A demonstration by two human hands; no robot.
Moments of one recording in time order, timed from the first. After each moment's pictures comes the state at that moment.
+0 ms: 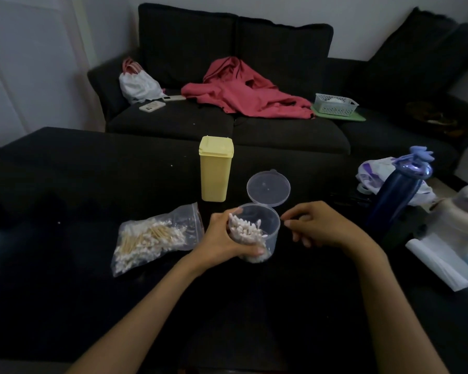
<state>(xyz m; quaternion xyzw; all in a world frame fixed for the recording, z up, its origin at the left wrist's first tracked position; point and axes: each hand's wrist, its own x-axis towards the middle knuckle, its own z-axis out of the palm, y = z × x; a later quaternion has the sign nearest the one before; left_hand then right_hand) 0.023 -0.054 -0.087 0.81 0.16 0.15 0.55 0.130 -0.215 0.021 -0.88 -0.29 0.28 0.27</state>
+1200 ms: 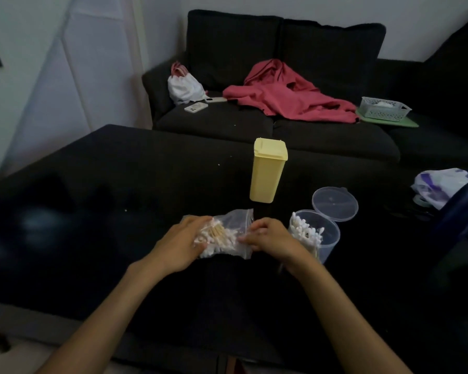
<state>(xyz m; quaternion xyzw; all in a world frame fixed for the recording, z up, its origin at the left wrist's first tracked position) -0.109 0.034 -0.074 0.92 0.29 0.05 0.27 0.042 -0.105 -0.047 -0.77 -0.30 0.38 0.43</state>
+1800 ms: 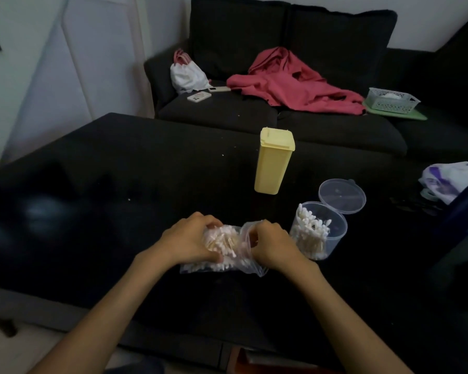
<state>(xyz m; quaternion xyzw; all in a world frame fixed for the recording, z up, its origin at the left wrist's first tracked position) -0.108 0.021 -0.061 0.92 0.29 -0.01 0.25 0.024 -0.103 -0.062 -0.86 -0.45 0.16 0.15</state>
